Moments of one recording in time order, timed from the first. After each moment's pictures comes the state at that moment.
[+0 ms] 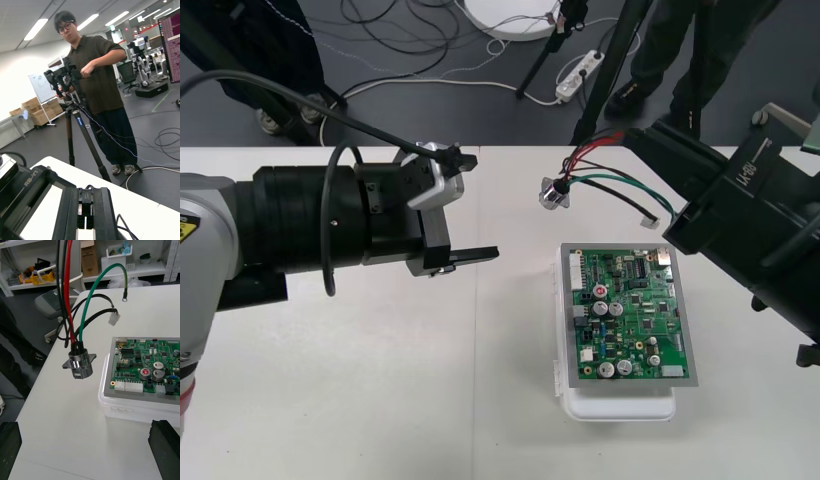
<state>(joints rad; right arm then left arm) 0.14 -0.99 0.19 -2.46 0.28 -0.09 0.19 -0.26 0.43 -0.06 -2.19 -1.88 -1.23 0.55</state>
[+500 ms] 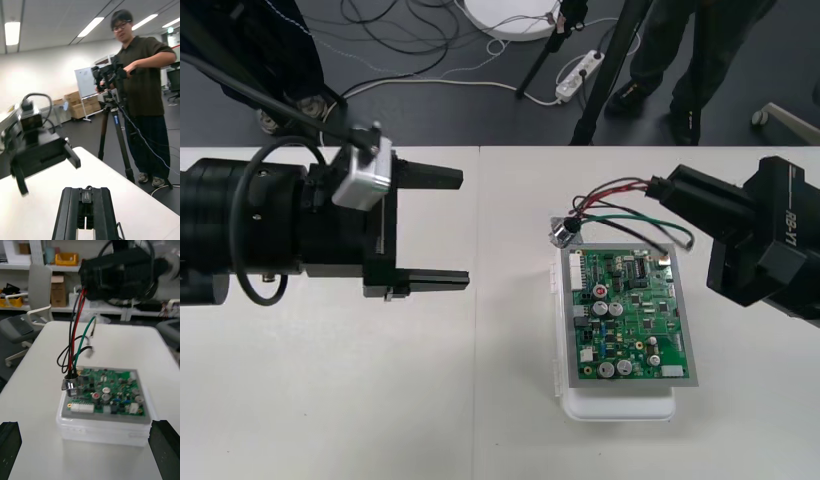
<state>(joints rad) 0.18 -0.99 0.09 -2.23 0.35 -0.64 0.19 -0.25 0.63 -0.03 -2.14 -1.37 -1.22 0.55</state>
